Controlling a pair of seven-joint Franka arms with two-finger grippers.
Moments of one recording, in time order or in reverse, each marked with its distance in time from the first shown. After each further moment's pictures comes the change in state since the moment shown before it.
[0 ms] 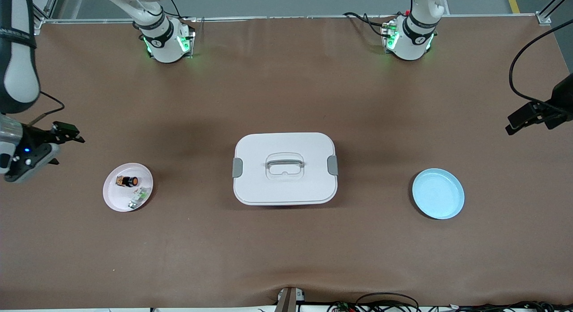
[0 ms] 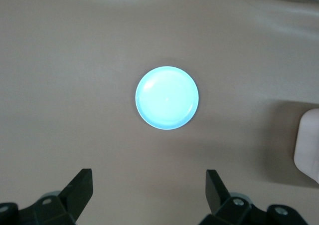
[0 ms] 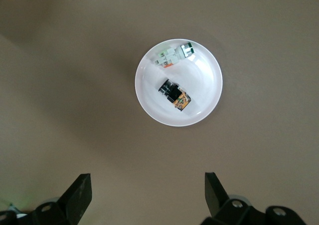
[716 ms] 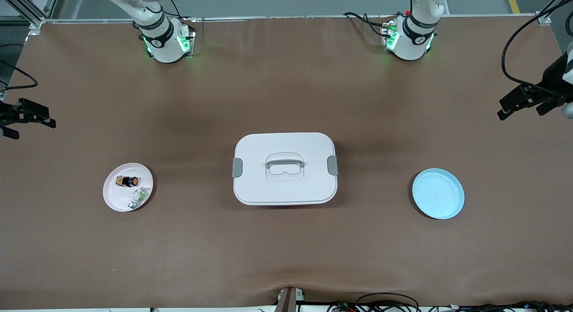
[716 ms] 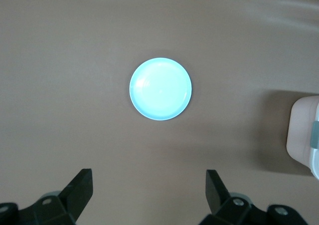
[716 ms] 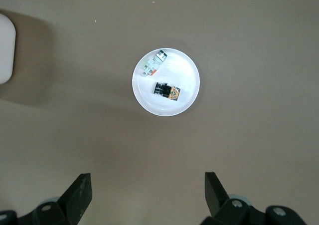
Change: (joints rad) left arm 0.032 -0.094 -0.049 -0.103 -0.009 0.032 0.000; right arm -0.001 -0.143 0.010 0.079 0.005 -0.121 0.419
